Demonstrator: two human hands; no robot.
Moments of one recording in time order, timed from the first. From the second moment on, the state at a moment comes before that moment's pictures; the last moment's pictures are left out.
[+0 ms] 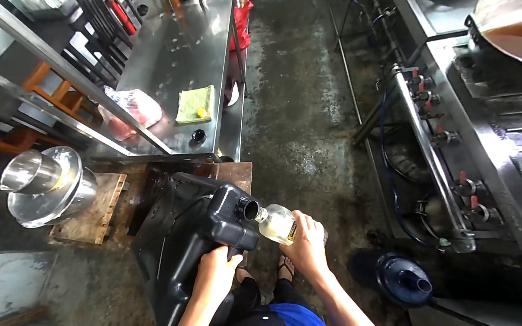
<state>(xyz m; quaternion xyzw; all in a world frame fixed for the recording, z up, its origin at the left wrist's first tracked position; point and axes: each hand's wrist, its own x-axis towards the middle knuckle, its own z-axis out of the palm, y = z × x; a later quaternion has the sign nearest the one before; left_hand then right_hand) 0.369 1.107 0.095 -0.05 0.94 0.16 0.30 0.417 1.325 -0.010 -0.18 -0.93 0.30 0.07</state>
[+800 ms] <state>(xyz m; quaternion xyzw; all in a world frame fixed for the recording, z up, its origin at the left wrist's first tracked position) 0.369 1.107 0.094 -0.04 0.94 0.16 0.30 0.417 1.326 -0.011 -0.18 -0.93 0.30 0.07</state>
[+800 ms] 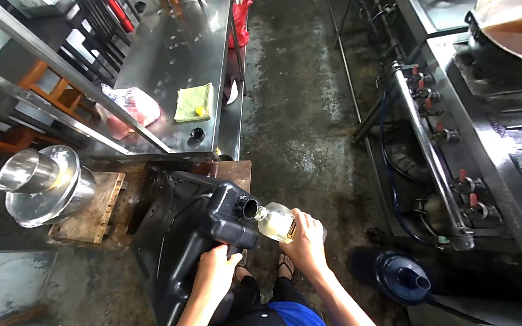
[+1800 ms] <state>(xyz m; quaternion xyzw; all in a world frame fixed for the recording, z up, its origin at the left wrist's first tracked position) 0.369 1.110 0.093 -0.05 0.94 0.16 0.31 0.417 1.328 -0.012 -0.18 -0.93 0.31 0.06</state>
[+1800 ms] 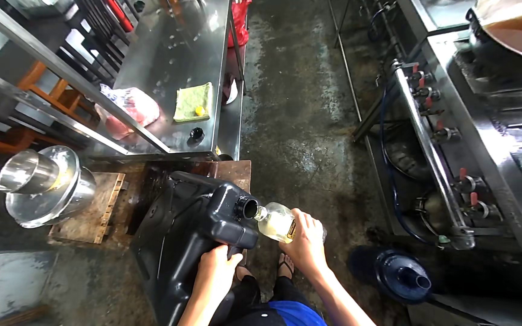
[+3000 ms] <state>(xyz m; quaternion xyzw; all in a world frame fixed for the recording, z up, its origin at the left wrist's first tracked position) 0.369 1.112 0.092 -0.06 0.93 0.17 0.31 0.416 1.330 -0.014 -0.17 -0.94 0.30 0.07</state>
